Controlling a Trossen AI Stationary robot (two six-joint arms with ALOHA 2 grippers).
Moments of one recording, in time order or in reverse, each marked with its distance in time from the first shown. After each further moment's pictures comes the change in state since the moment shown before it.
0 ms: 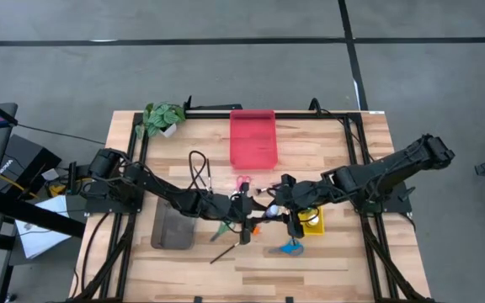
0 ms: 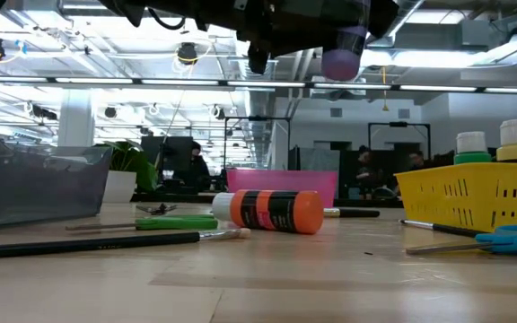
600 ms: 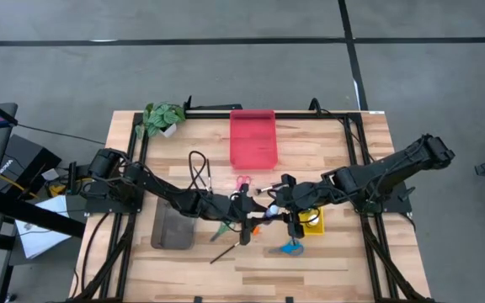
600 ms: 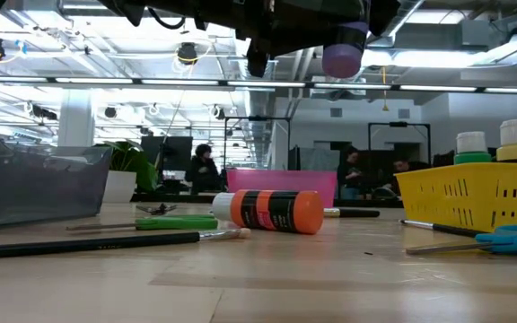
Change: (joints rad) left arm 0.000 0.000 0.000 0.000 0.014 -0.082; right arm 0.004 0.000 -0.001 0.004 0.024 -0.041
